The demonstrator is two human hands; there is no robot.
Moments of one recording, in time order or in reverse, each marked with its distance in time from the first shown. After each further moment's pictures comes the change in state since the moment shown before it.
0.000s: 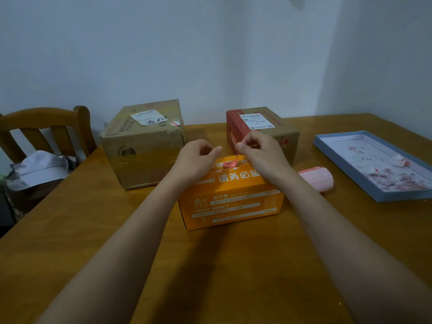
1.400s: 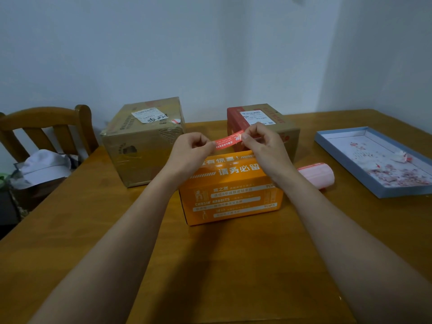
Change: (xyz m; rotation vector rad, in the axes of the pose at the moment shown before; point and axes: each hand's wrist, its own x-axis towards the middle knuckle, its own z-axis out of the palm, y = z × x) left_hand -0.011 0.006 -0.014 -0.255 0.039 -0.003; right_hand -0.003 0.003 -0.001 0.216 0.050 -0.030
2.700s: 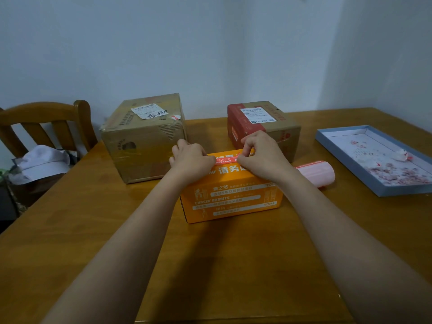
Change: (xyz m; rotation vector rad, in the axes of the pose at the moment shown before) left_hand 0.007 -0.010 0.015 0.555 -0.063 -0.223; right_hand 0.005 0.014 0.002 -0.495 -0.139 0.010
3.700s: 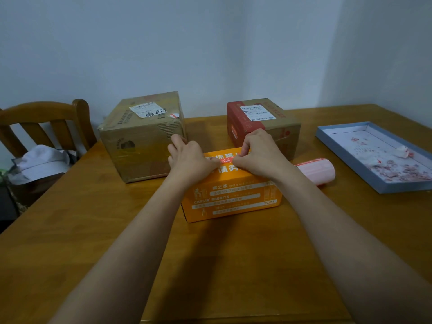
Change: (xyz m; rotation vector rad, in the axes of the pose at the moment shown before) left_hand 0.004 -0.002 0.012 0.038 0.127 -0.014; right_hand 0.003 -0.010 0.002 -0.189 -0.019 0.010
